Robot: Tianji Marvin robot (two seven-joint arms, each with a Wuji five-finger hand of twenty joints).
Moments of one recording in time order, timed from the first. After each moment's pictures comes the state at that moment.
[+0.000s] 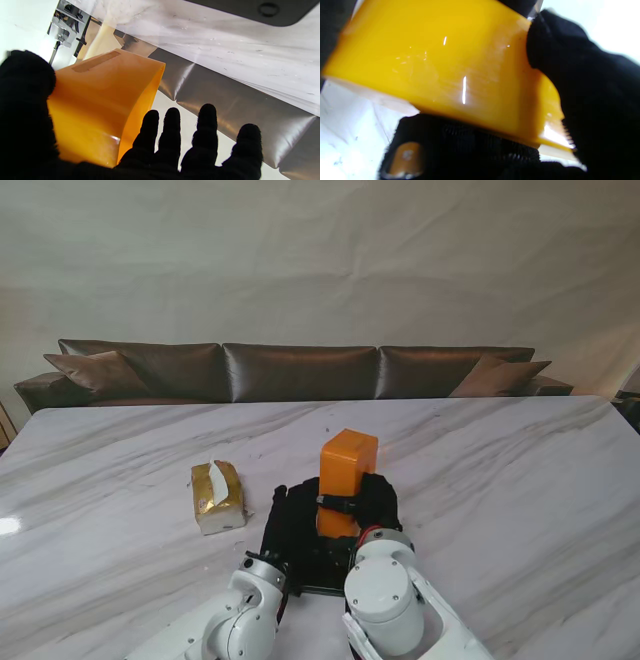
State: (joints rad) left arm 1.42 -1.22 -0.72 -1.40 0.68 0.07 0.55; right arm -1.60 -1.38 0.99 -1.78 0.00 0.46 -0.67; left_hand 0.38 -0.62 0.37 -0.14 0.14 0.14 0.52 0.58 0.20 0.06 0.60 0.46 0.26 0.20 0.48 0.49 0.10 0.35 0.15 0.50; right_hand 0.51 -1.20 1.24 -0.14 1.08 -0.18 1.30 1.11 1.31 -0.07 1.12 1.13 1.21 -0.02 1.29 0.80 1.14 -0.02 1.90 0.52
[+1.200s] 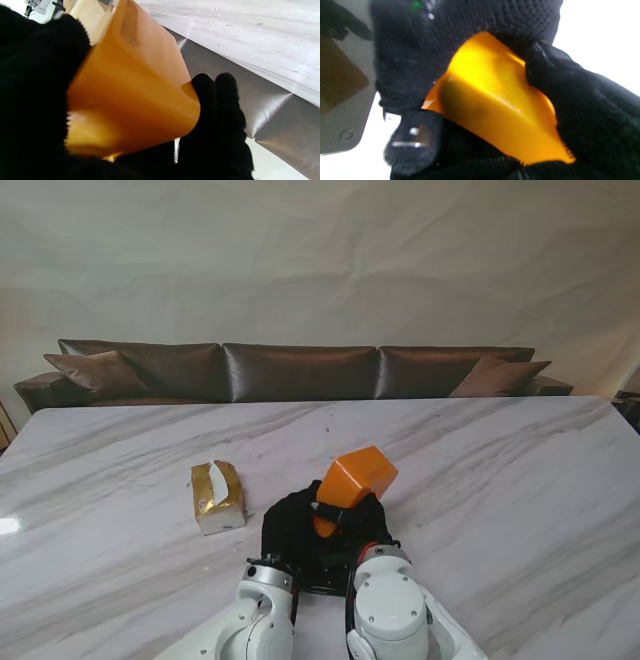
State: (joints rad) left arm 1.47 -1.28 -0.73 -1.43 0.67 0.18 0.70; right arm -1.68 -1.35 1.00 -1.84 0.14 0.39 -0.57; left_hand 0.53 -0.95 0.65 0.07 0.44 -0.15 1.22 1.06 0.82 -0.13 1.12 1.01 0.81 0.11 1.04 1.00 0.77 0.06 0.13 0.58; right_hand 0.47 -0.95 1.24 -0.14 0.90 -0.21 1.30 1.06 1.19 -0.06 1.11 1.07 1.09 -0.02 1.15 0.70 1.07 -0.02 1.81 0.47
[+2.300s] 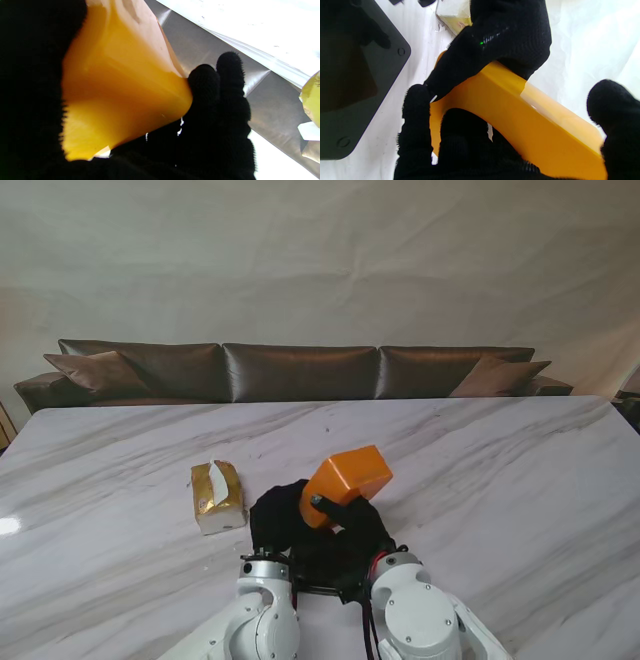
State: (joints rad) left arm 1.45 -1.34 -0.77 -1.36 0.63 0.22 0.85; right arm -1.73 -1.26 1.06 -1.89 0.03 0.33 -0.28; left_hand 0.59 -1.24 0.65 0.03 0.93 -0.22 1.10 1.12 1.09 -0.03 1.14 1.07 1.03 0.10 1.00 0.92 1.03 0.07 0.12 0.62; right_hand 0.06 -0.55 0.88 0.13 0.58 0.14 0.47 0.35 0.63 0.17 0.46 0.29 0.60 0.07 0.35 0.26 0.38 0.24 1.10 0.45
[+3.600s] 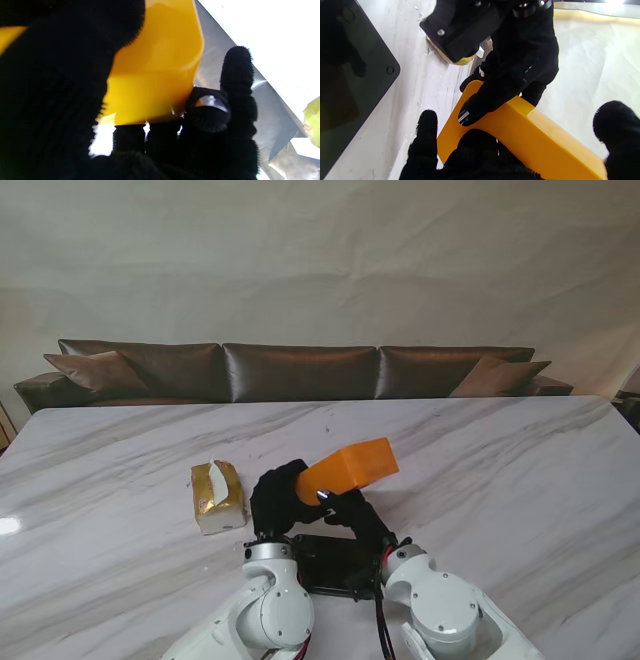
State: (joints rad) left arm 1.43 -1.40 -0.79 -1.38 0.42 0.15 0.92; right arm -1.67 -1.20 1.08 -1.78 0.13 0.12 -0.05; left_hand 0.79 -1.32 0.77 -0.02 0.95 -0.22 1.14 1.13 1.09 -0.04 1.08 1.10 1.17 0.13 1.41 0.87 1.09 0.13 0.14 0.65; right_hand -0.06 -0.38 0.82 0.11 0.10 0.08 0.35 0.03 0.18 -0.09 0.20 0.15 0.23 -0.27 0.21 0.16 0.12 0.08 0.62 0.41
